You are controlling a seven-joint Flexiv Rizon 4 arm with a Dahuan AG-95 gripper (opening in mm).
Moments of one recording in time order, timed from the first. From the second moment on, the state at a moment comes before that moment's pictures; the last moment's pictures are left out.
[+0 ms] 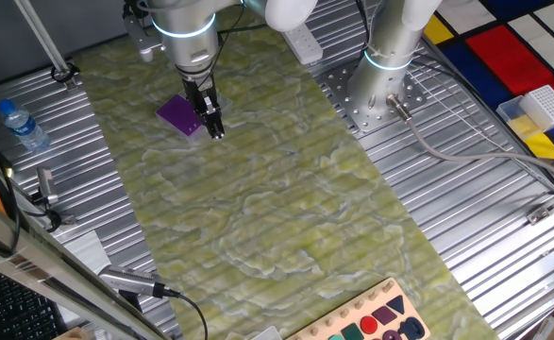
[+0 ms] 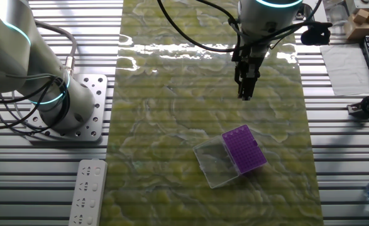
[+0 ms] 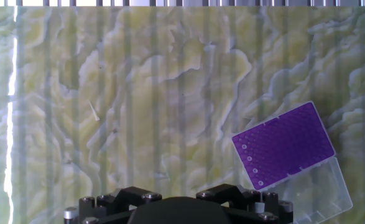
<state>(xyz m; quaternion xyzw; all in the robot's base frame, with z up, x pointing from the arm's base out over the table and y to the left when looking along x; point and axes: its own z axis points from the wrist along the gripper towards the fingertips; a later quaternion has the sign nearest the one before) 0.500 0.000 0.170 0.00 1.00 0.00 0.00</state>
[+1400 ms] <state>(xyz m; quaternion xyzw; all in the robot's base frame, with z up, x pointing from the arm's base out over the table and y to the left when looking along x) 0.501 0.008 0.168 0.02 0.98 0.19 0.01</state>
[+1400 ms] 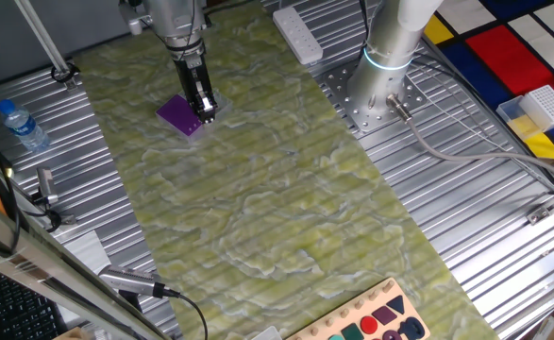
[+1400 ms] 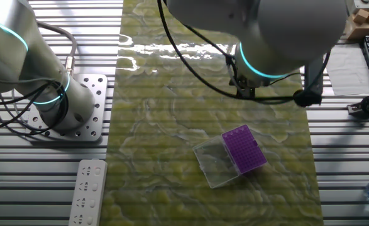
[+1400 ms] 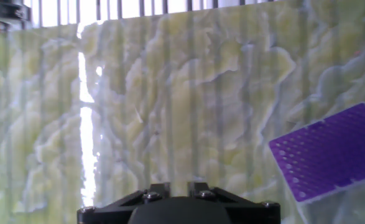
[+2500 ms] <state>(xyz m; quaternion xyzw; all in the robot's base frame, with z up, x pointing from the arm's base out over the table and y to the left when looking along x) 0.503 0.015 0.166 0.04 0.97 0.23 0.01</state>
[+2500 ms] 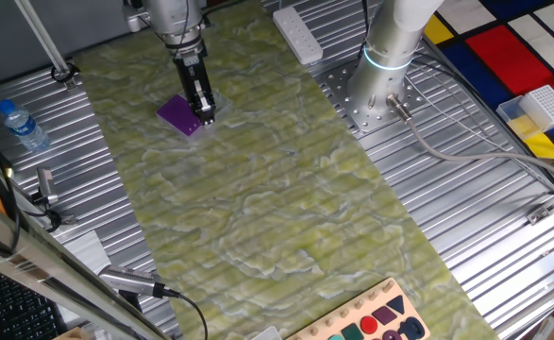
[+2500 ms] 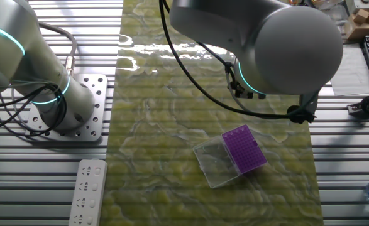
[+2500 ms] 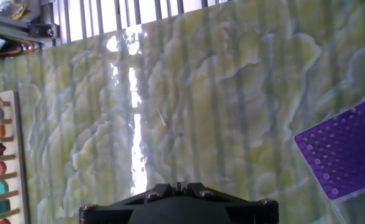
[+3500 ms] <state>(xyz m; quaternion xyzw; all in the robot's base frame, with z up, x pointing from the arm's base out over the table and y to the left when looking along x) 0.504 0.023 0.163 -0.06 0.99 0.16 0.00</state>
